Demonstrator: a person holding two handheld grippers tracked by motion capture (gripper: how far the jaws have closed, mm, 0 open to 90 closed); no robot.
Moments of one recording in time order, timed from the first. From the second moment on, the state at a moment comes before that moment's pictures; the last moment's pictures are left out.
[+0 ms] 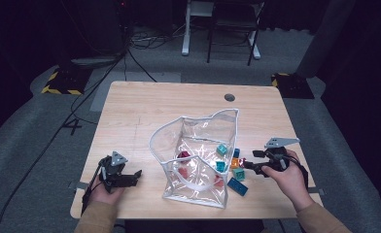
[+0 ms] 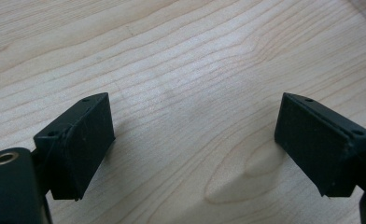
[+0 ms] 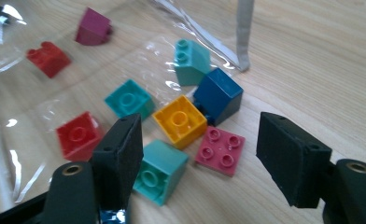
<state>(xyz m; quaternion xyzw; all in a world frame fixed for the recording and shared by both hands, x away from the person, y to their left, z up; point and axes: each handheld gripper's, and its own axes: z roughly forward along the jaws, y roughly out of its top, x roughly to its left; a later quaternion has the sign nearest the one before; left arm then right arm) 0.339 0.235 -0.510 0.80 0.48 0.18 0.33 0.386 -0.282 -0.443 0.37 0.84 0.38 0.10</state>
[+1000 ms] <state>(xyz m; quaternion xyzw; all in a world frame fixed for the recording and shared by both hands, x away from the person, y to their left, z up) 0.339 0.235 -0.510 0.80 0.48 0.18 0.33 0.414 -0.284 -0.490 0.40 0.83 0.35 0.13</state>
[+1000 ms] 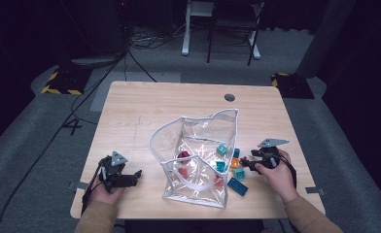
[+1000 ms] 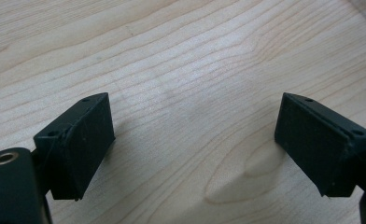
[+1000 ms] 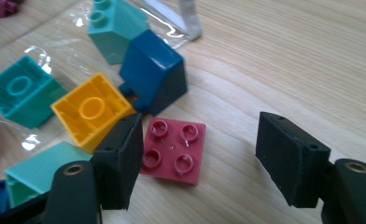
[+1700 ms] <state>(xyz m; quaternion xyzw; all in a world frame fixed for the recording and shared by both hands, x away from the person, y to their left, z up) 0.339 0.235 -0.510 0.80 0.48 0.18 0.33 0.417 -0.287 -0.489 0.38 0.86 0.32 0.14</state>
